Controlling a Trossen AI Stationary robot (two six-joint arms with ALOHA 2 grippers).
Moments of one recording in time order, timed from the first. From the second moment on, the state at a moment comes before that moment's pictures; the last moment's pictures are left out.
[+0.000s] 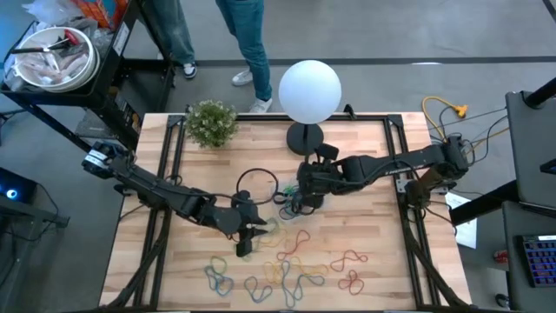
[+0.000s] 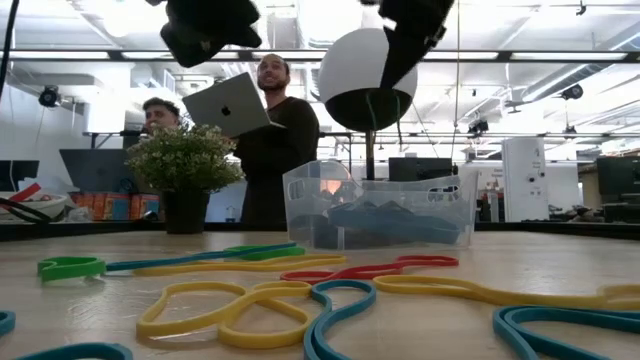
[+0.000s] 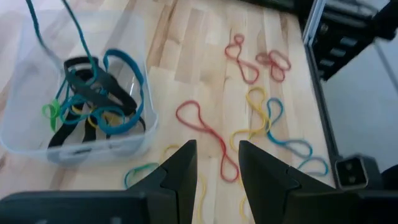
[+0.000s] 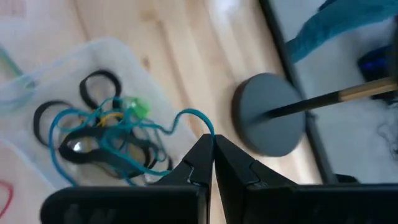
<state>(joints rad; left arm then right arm) -0.42 1.39 1.01 -0.26 -0.28 -0.52 0.15 1.66 1.49 -0.99 0.56 0.28</state>
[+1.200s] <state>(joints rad) -0.43 1.35 1.01 -0.39 -0.25 -0.49 0.05 1.65 1.22 -0.64 0.17 0.28</state>
